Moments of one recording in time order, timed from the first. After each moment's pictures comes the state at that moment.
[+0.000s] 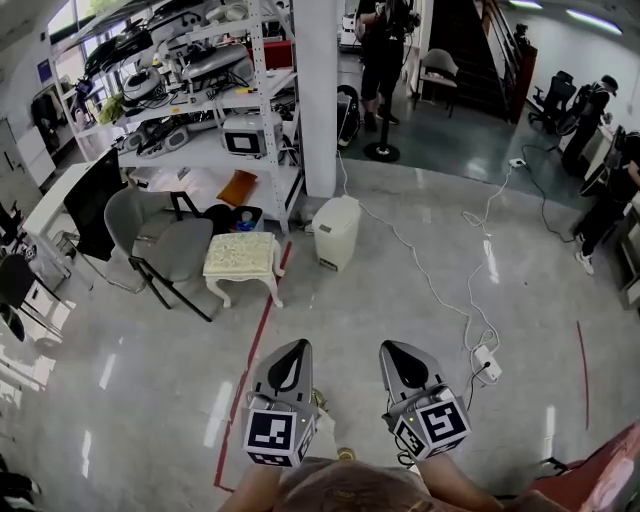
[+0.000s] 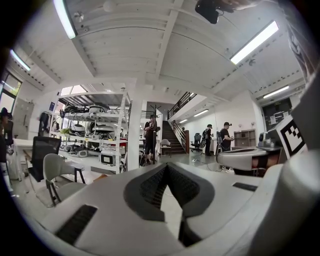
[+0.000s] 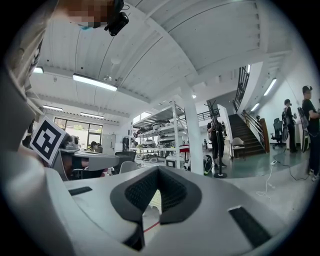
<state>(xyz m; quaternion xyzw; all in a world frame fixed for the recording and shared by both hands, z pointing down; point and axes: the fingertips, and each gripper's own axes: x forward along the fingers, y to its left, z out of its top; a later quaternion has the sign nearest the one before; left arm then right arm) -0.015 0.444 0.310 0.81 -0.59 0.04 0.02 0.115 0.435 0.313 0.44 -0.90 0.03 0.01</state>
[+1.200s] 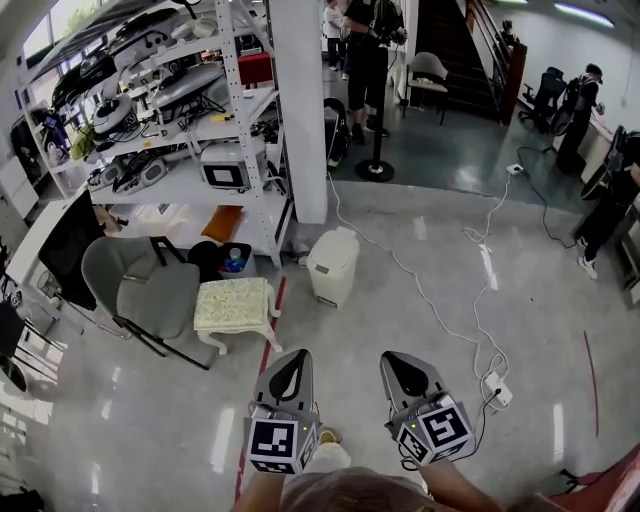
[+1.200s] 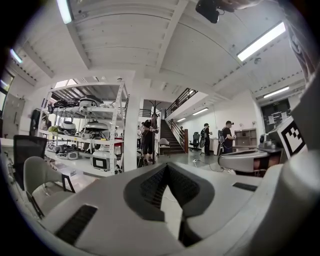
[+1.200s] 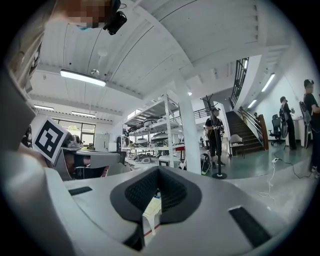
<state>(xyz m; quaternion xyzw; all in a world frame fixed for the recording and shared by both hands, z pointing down) -0.055 0.239 0.312 0.82 -0.57 0.05 0.02 0.078 0.240 0.322 0.46 -0.89 0.05 0.01</state>
